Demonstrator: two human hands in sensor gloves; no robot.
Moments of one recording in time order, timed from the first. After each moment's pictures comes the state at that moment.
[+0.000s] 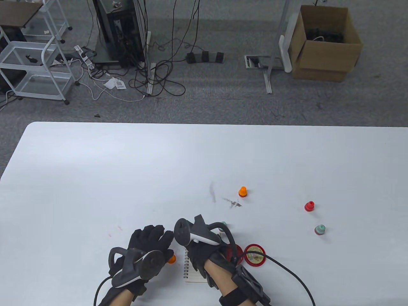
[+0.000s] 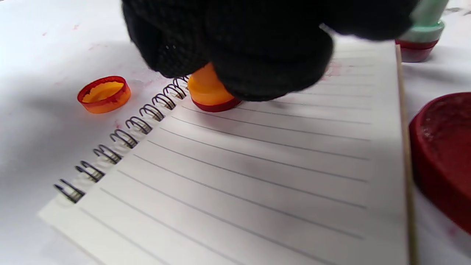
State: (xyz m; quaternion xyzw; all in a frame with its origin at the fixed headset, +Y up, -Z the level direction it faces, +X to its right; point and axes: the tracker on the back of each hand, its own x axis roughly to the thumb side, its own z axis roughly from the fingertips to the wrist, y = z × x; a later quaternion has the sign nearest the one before) left_hand -0.182 -0.744 -0.202 0.03 -0.18 0.02 0.98; right_hand -0.027 -0.765 -0.266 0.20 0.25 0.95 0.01
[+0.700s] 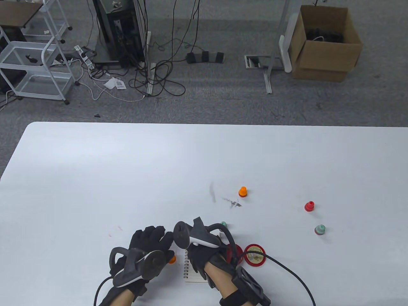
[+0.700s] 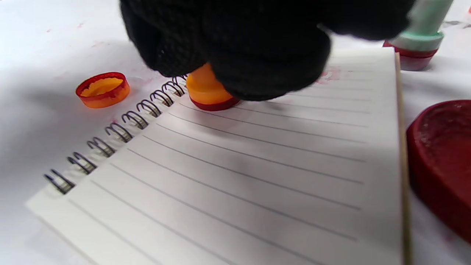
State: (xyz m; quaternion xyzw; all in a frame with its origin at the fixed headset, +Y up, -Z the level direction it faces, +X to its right) left_hand -0.180 -0.744 -0.202 0.03 -0.18 0.02 0.98; right_hand -0.029 -0.765 -0.260 0.21 0.23 0.95 0.00
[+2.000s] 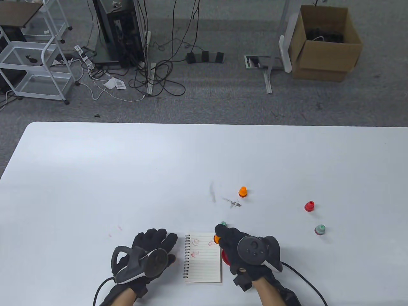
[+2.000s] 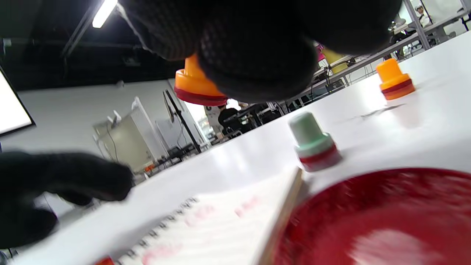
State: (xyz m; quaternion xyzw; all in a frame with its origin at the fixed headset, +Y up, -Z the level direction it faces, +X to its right) left_hand -0.174 -0.763 -0.209 -0.04 -0.20 0.00 0.98; right_hand 0.109 -0.749 -0.236 0.20 -0.06 0.93 0.31
